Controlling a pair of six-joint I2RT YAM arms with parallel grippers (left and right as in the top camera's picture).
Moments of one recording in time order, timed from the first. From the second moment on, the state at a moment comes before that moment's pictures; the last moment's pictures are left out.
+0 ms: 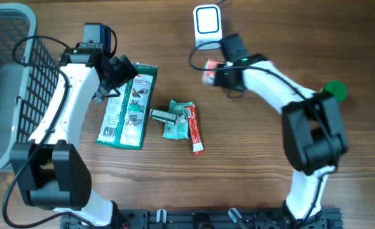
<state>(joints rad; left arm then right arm) -0.05 1.75 1.41 -0.95 -0.03 -0.67 0.34 2.04 1.41 -0.60 0.01 0.48</state>
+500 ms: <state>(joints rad) -0.05 1.75 1.41 -0.95 -0.03 -0.67 0.42 1.85 1.41 -0.58 -0.02 0.13</state>
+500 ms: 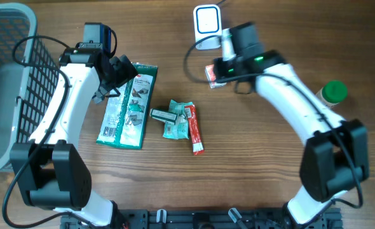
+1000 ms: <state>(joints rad) -0.05 1.75 1.41 -0.95 -0.03 -0.67 0.52 2.08 1.41 -0.40 0.30 0.00</state>
